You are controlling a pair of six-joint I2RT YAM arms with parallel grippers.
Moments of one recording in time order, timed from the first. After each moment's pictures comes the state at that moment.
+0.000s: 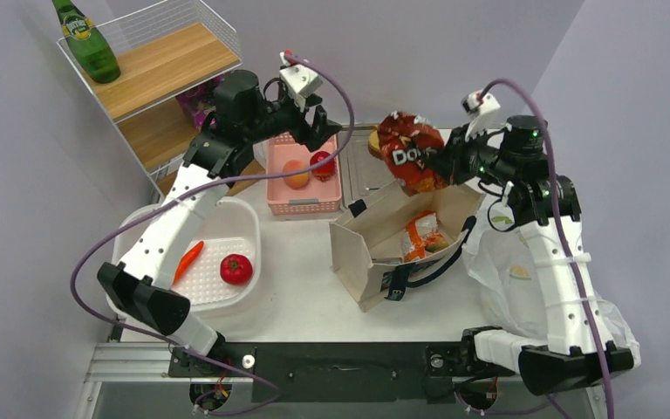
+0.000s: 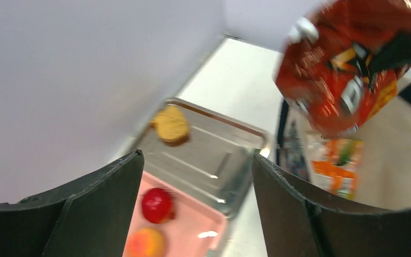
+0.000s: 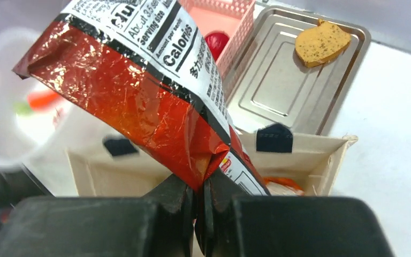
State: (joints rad) left arm -0.50 1.59 1.84 -0.41 0.53 0.13; right arm 0.17 1.16 1.50 -0.80 -0.54 -0.10
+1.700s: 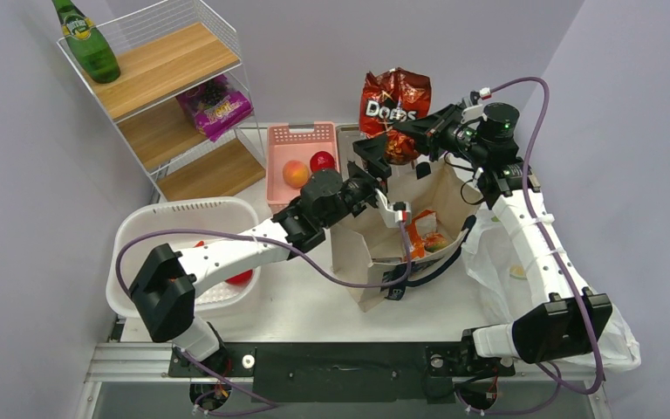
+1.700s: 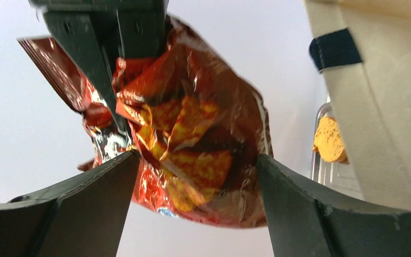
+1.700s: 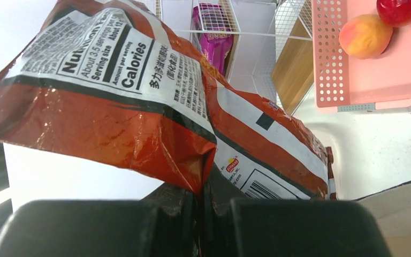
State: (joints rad) left arm -0.94 1.58 1.22 0.44 -0.07 1.35; right arm 0.16 1.35 1.37 -0.20 -0.64 1.36
